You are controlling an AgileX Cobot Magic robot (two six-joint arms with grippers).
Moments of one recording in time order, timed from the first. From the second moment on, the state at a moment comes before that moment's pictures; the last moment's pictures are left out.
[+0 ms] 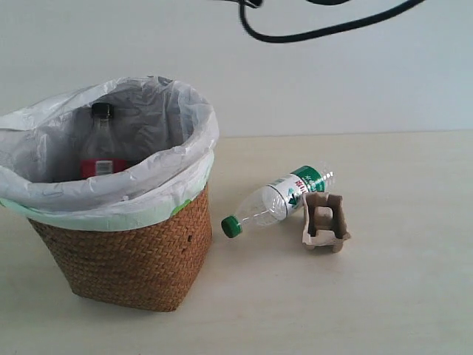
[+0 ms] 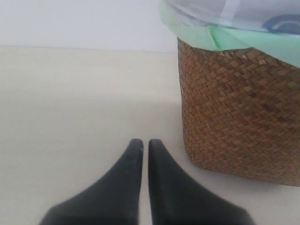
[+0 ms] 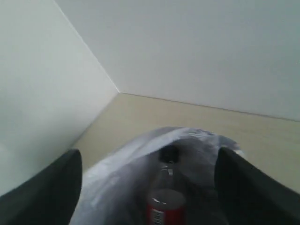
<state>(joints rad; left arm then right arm) 0.07 0.00 0.00 -0.29 0.36 0.26 0.64 1.61 -1.59 0.59 0.42 -0.11</state>
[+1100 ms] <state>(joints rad) 0.07 0.00 0.00 -0.29 0.36 0.26 0.37 1.78 -1.30 0.03 0.77 0.10</state>
